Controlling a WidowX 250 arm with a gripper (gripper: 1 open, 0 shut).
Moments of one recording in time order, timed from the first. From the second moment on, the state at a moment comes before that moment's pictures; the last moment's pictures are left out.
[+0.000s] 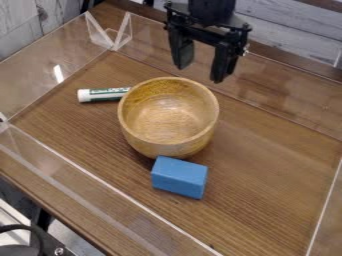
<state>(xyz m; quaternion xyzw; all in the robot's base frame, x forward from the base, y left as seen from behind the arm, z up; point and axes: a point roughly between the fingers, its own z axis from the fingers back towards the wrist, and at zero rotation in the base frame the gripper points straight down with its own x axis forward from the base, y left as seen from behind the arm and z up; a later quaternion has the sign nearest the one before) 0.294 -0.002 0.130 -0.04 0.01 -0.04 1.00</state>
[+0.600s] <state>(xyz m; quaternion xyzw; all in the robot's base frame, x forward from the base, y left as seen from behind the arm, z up) 0.295 -0.002 0.129 -0.04 0.00 -0.04 1.00</state>
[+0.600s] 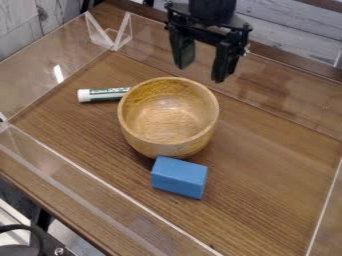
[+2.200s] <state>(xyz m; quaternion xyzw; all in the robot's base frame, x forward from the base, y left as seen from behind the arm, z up) 0.231 -0.024 0.114 -0.05 -0.02 -0.31 0.95</state>
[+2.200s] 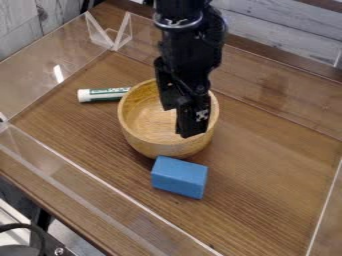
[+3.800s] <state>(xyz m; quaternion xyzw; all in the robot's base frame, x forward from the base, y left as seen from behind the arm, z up) 0.211 -0.035 0.053 -0.01 -0.03 -0.40 0.92</state>
